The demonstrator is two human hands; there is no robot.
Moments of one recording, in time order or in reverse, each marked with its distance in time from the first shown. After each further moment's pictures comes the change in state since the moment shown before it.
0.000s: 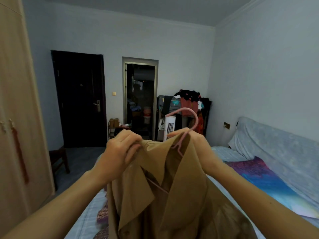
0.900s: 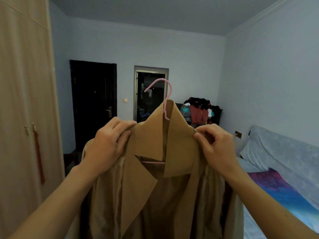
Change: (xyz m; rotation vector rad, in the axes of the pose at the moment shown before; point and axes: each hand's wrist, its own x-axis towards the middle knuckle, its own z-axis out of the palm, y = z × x) left_hand 0.005 -0.015 -0.088 0.175 0.102 -0.081; right_hand 0.014 -0.041 -0.010 -0.019 0.361 0.083
